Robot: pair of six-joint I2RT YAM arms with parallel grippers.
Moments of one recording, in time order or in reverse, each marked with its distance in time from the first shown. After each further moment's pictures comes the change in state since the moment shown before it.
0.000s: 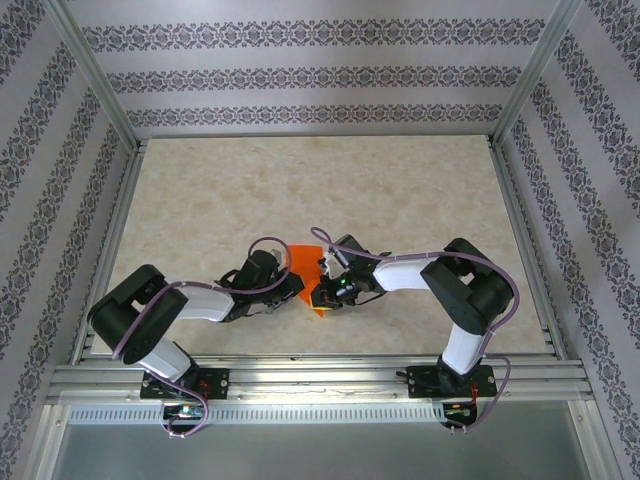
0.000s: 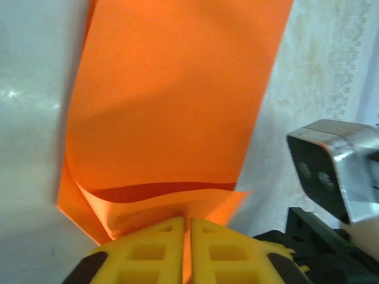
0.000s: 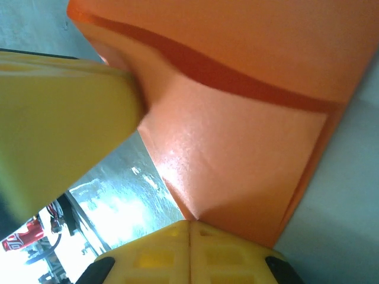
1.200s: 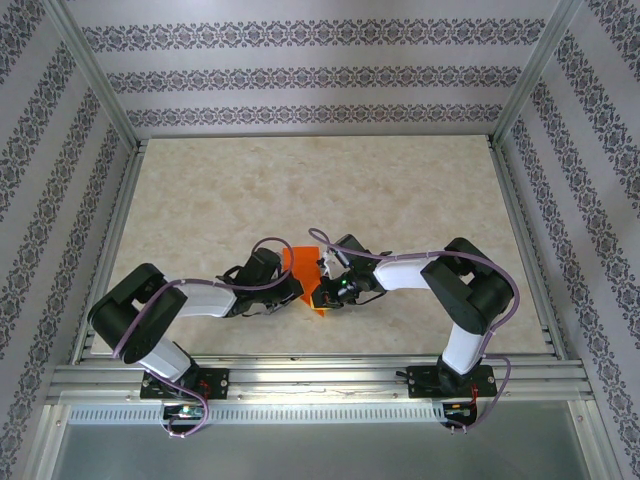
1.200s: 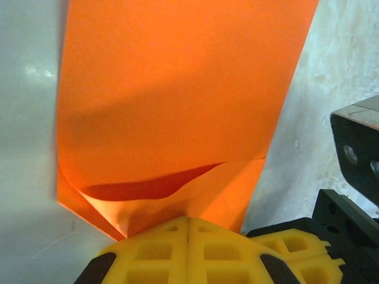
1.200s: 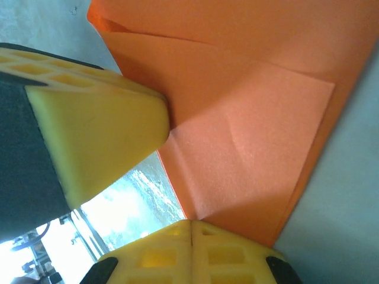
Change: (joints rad) left arm 0.020 0.025 0.047 -0.148 0.055 0.039; right arm -0.013 0.001 0.005 -0.022 -0.011 -0.092
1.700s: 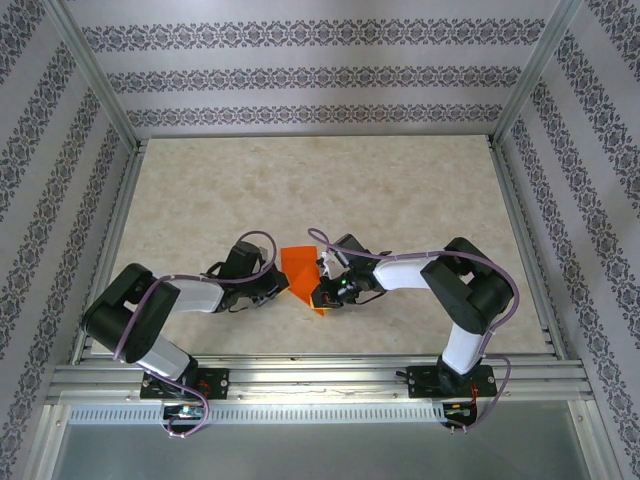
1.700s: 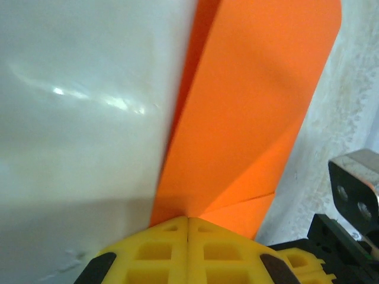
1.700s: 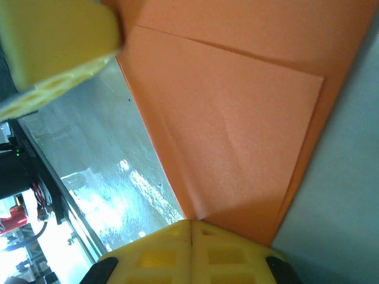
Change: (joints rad) left arm 0.172 -0.026 -0.043 0.012 0.089 0.066; right arm 0.000 0.002 0.002 -0.002 0.003 -0.013
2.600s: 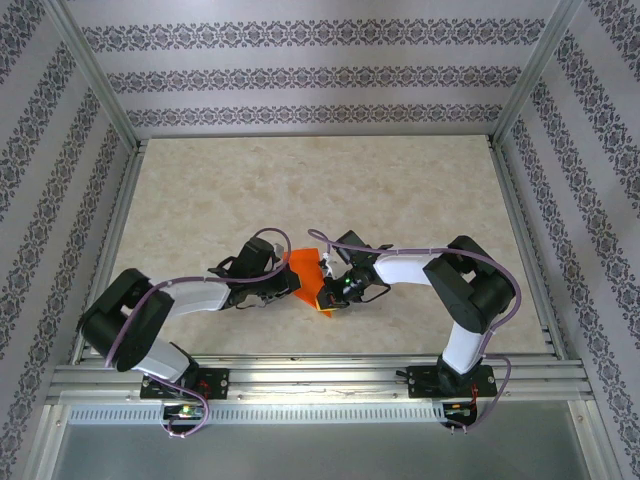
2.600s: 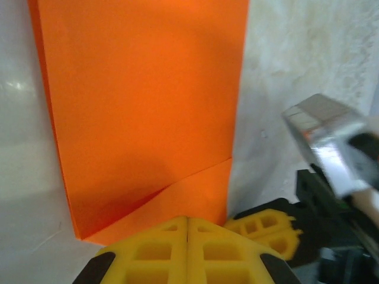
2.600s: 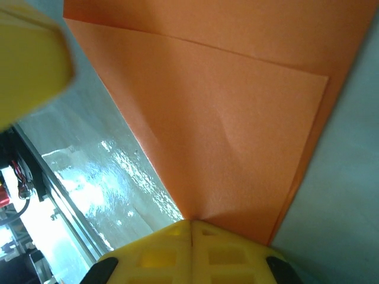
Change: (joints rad) left arm -0.121 -0.021 0.101 -0.124 -0.009 0.089; right arm -0.026 -0.001 0.053 -0.188 -0.014 -0.137
